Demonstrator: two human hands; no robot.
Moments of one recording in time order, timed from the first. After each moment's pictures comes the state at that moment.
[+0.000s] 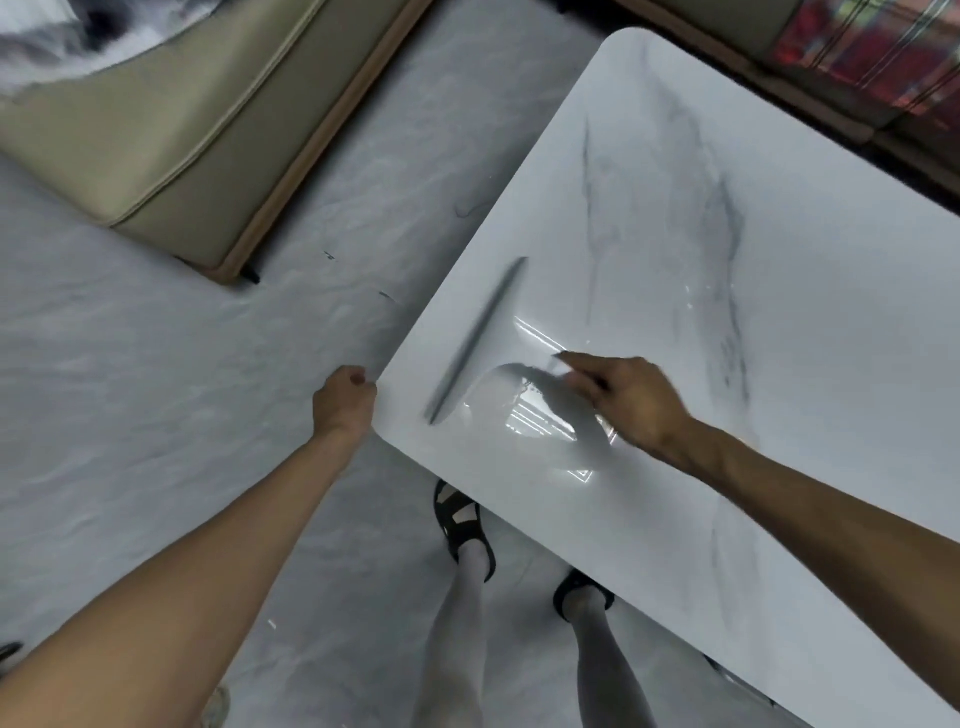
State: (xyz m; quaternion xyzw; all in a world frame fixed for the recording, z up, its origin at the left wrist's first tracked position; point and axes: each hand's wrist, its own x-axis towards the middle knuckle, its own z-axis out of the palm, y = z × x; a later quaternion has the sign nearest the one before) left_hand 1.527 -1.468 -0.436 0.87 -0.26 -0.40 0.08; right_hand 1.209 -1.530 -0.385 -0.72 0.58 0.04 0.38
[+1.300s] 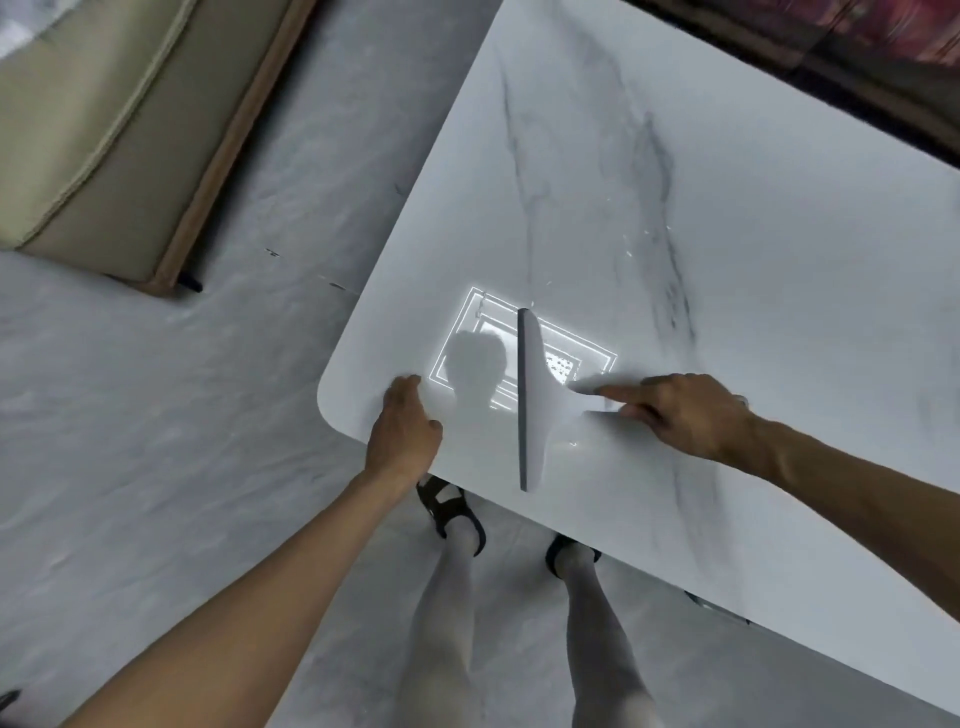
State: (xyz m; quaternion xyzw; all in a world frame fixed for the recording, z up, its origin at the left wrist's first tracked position) left_hand 1.417 -1.431 -0.440 0.77 -0.48 -0.43 -0.01; right_hand 1.083 -1.480 -0.398 -0.83 0.47 0.13 0.27
